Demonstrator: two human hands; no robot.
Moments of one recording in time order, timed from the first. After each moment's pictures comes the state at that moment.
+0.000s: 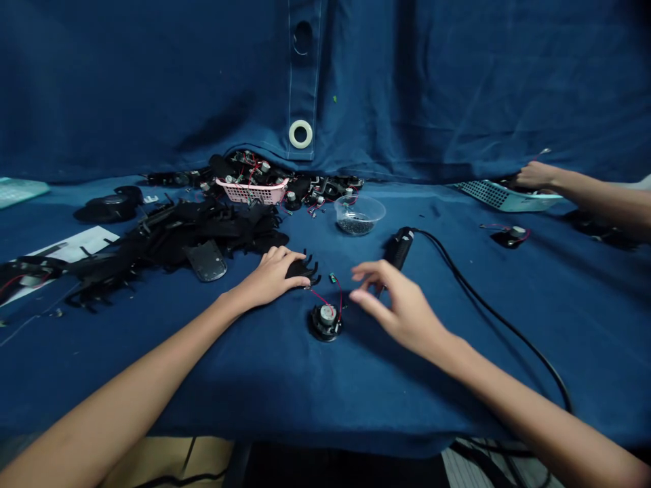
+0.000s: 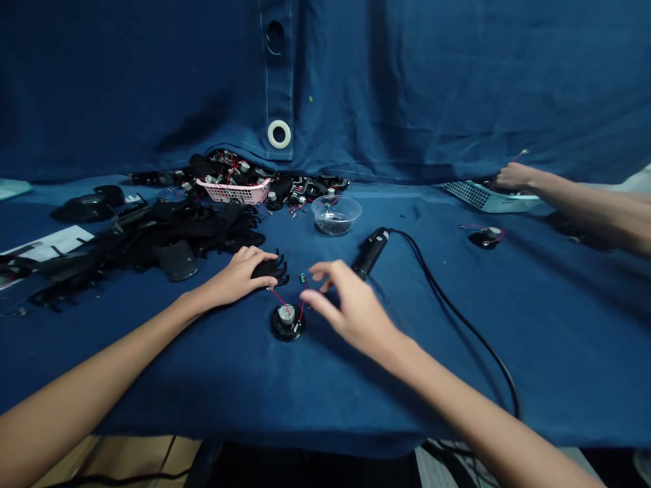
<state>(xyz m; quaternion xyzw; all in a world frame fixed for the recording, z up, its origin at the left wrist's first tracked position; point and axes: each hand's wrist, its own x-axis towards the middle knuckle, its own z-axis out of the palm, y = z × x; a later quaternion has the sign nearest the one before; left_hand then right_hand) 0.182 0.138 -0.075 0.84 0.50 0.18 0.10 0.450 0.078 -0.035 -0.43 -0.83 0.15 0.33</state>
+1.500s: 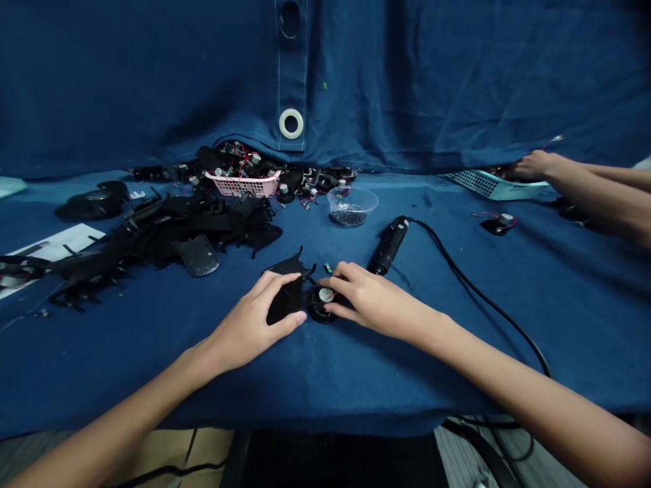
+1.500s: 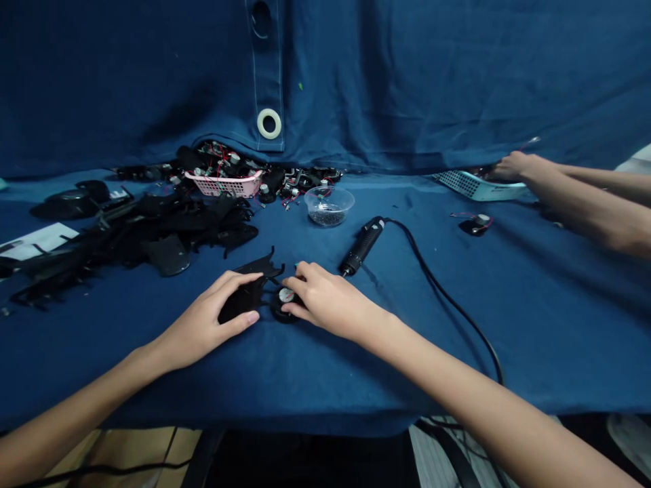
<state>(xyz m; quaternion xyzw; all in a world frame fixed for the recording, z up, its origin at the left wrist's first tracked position) 0.191 0.037 -0.048 0.79 0.51 0.23 0.23 0.434 0.076 -0.032 -0.32 -0.94 0.04 0.13</state>
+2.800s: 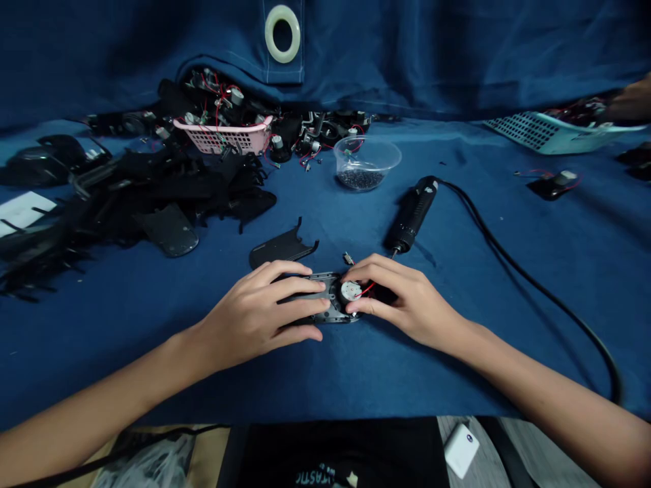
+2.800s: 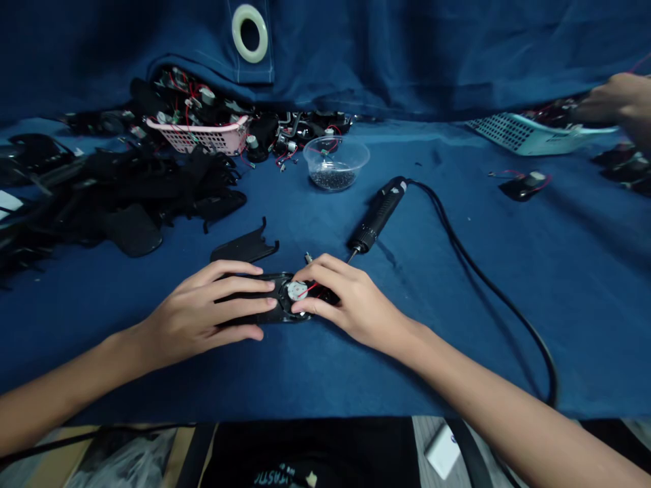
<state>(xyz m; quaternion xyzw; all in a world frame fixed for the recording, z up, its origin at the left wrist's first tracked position) 0.198 0.062 -0.061 0.93 0.24 0.27 0.05 0.457 0.078 -0.065 -0.33 -0.86 0.28 0.28</state>
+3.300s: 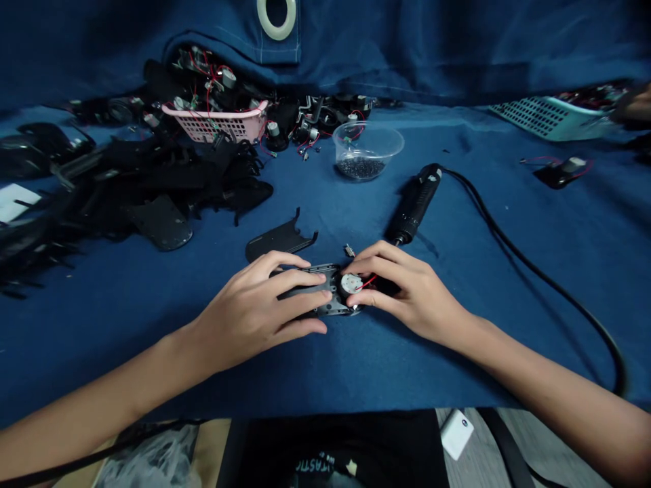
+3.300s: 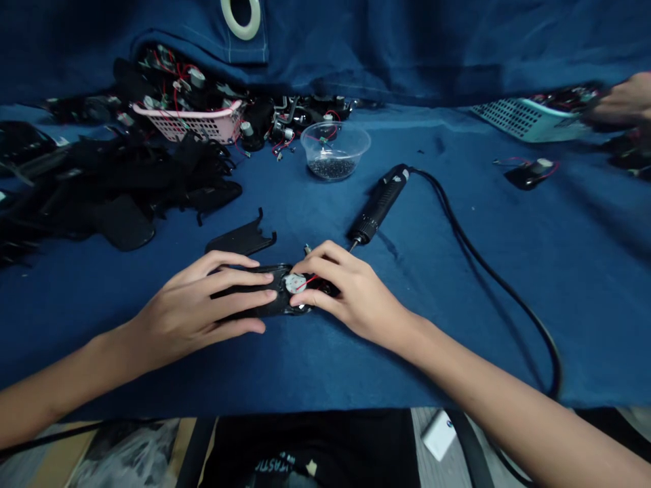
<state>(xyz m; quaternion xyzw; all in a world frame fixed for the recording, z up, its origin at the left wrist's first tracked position) 0.201 0.060 -0.060 0.93 0.26 0.26 0.03 0.458 0.077 -0.066 -0.33 -0.86 0.24 0.30</state>
